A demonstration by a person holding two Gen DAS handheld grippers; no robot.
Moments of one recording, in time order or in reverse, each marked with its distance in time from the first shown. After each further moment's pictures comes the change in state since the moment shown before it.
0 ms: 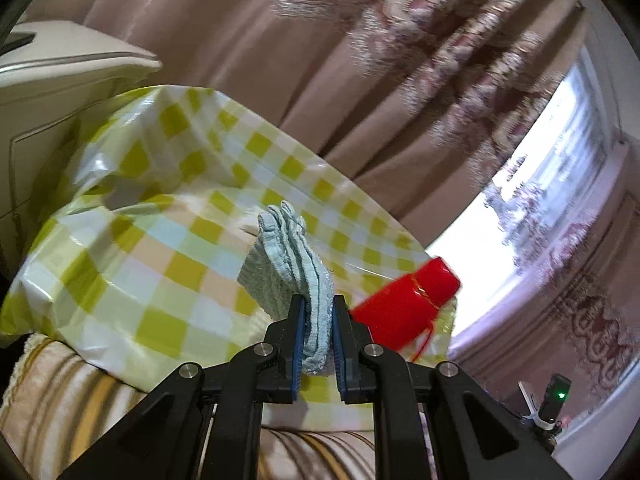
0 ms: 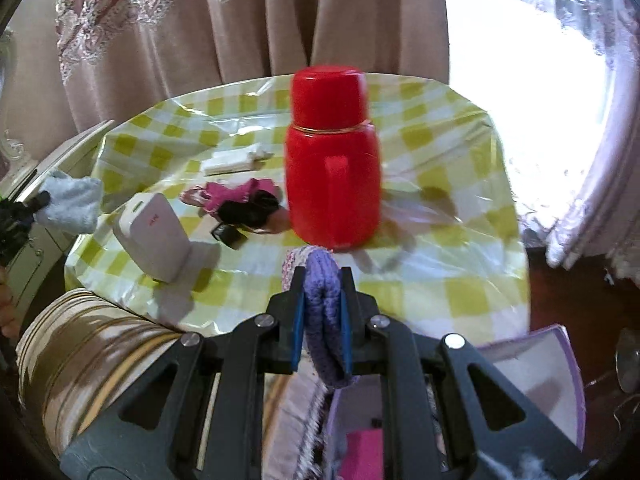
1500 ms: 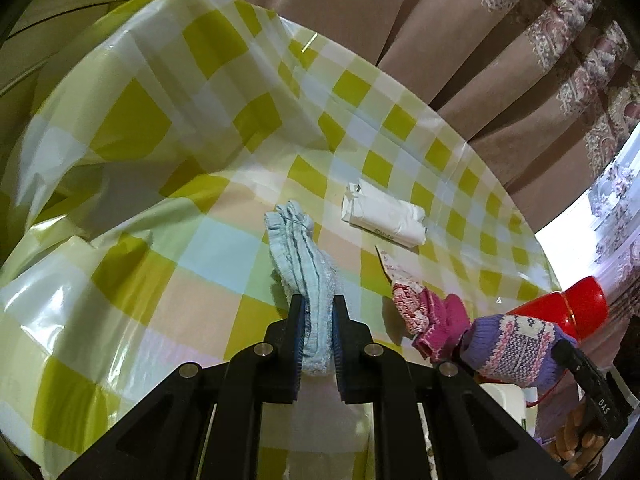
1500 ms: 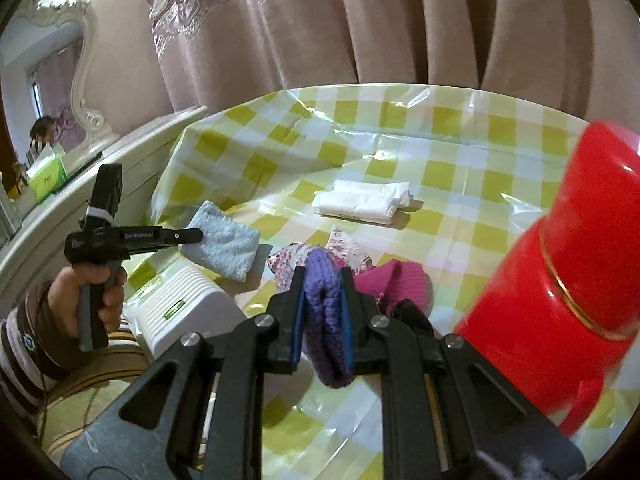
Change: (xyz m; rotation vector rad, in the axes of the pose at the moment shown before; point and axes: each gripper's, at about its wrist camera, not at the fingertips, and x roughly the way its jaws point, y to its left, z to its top) left arm 0.174 0.122 0.059 -0.025 0.193 0.252; right arm 0.166 0.101 0.104 -0.220 -0.012 0.459
